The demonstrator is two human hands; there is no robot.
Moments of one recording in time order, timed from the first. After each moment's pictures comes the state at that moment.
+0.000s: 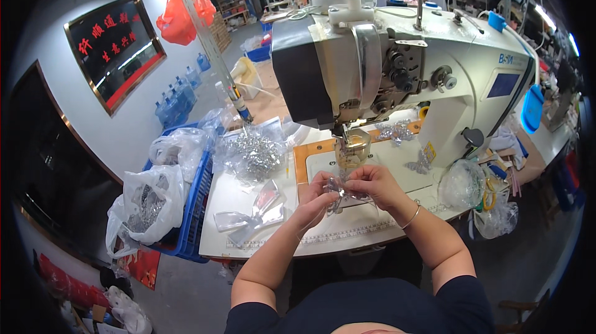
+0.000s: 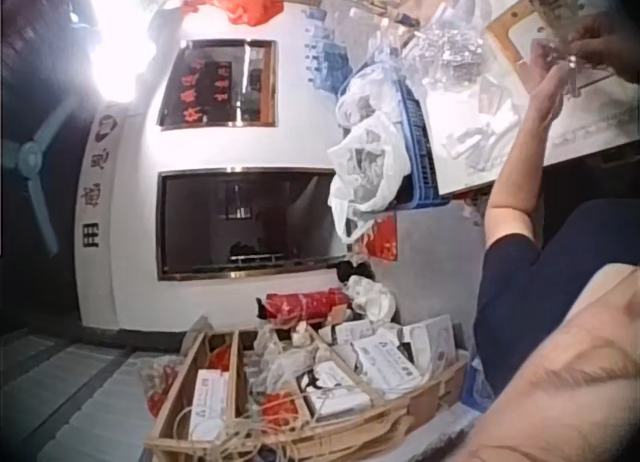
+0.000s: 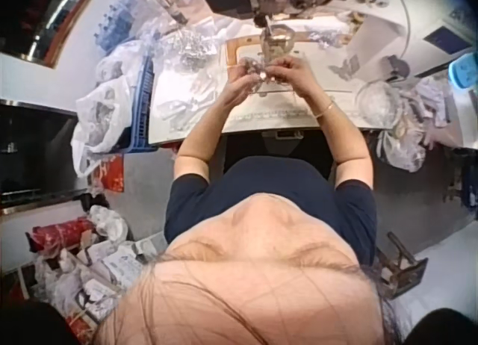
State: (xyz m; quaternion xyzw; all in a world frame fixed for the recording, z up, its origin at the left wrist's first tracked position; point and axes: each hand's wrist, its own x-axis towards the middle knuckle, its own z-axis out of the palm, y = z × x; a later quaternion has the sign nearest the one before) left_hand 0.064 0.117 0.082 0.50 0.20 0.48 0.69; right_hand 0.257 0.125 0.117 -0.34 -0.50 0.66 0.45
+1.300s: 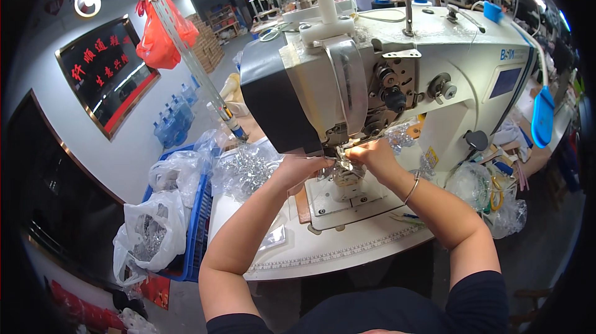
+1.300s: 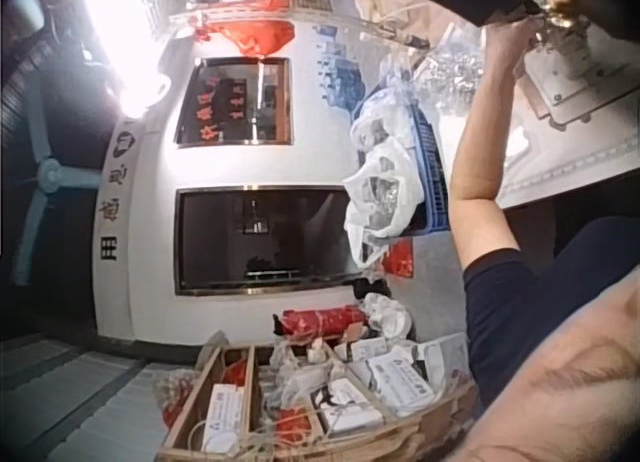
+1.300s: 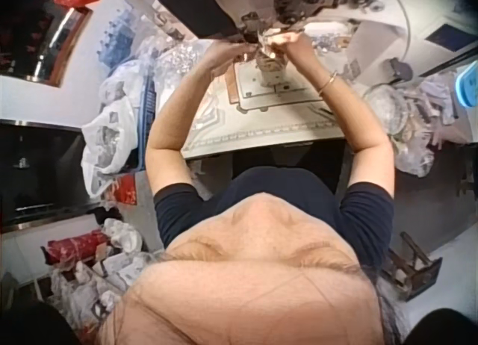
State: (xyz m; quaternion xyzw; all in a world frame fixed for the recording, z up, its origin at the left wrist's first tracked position) left_hand 0.084 0.184 0.220 0.54 0.53 0.32 0.57; right_hand 0.264 0.192 0.164 -0.50 -0.59 0.41 0.50
